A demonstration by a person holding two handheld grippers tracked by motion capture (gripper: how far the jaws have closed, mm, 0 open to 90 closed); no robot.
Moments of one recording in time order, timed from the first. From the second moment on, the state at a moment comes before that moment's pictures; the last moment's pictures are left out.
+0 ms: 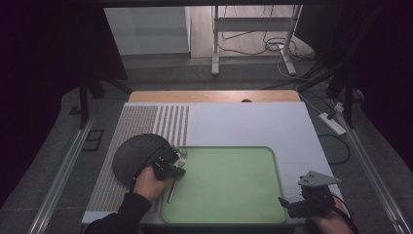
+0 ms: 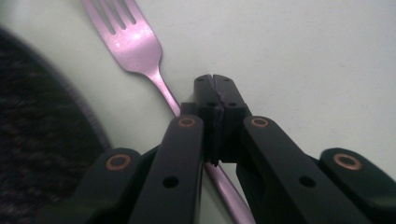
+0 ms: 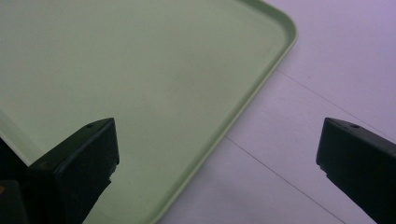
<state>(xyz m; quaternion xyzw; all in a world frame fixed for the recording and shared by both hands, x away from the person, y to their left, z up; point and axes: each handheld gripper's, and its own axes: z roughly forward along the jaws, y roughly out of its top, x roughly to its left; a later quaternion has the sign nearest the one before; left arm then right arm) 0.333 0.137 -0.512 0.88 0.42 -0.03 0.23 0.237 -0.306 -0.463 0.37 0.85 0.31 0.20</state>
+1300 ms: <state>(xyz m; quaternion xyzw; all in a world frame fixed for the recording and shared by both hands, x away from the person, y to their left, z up) 0.327 0.160 -0.500 0.86 0.39 0.04 0.33 0.239 -0.307 -0.463 0.37 0.85 0.32 0.19</state>
